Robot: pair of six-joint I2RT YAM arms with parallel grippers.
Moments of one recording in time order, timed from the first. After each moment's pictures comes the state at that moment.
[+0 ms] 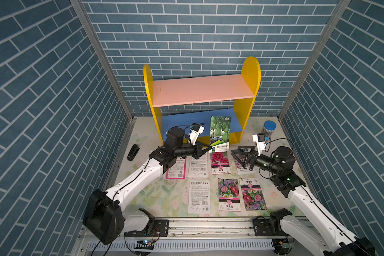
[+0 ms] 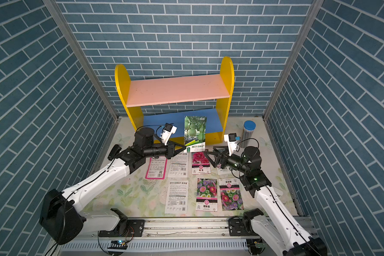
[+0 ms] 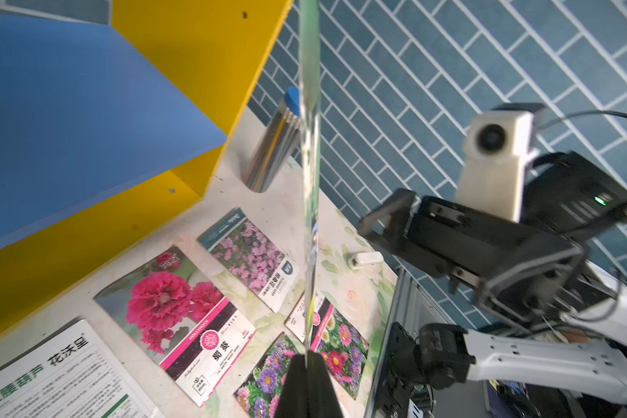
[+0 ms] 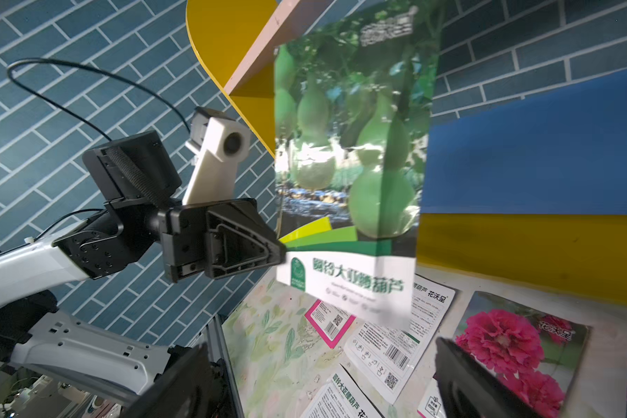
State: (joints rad) left arm -0.57 1.27 1.00 -0.10 0.65 -0.39; right arm 0.31 0.87 0.60 0.17 -0.79 0.55
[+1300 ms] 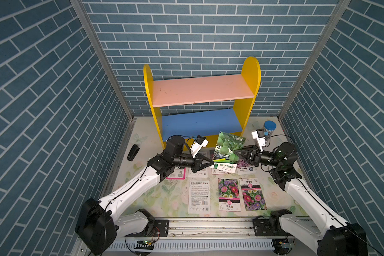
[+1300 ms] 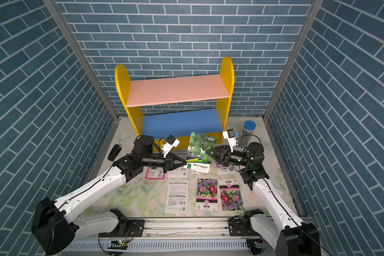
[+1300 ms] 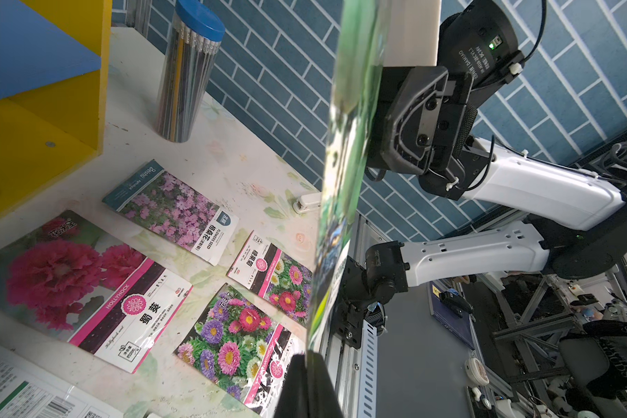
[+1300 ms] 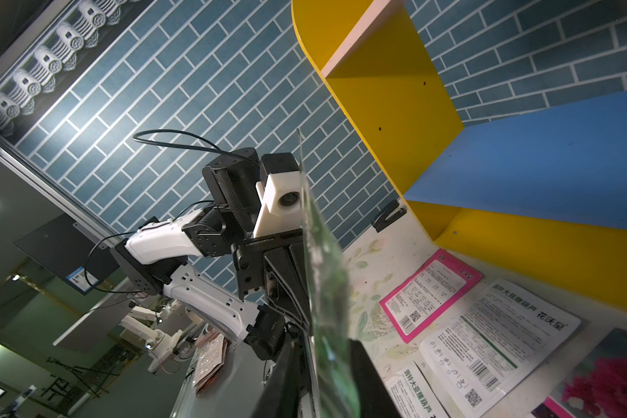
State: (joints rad) left arm -0.63 1.20 0.91 -0.15 0.82 -0.31; right arm 0.27 0.99 0.61 0.47 -1.16 0.75
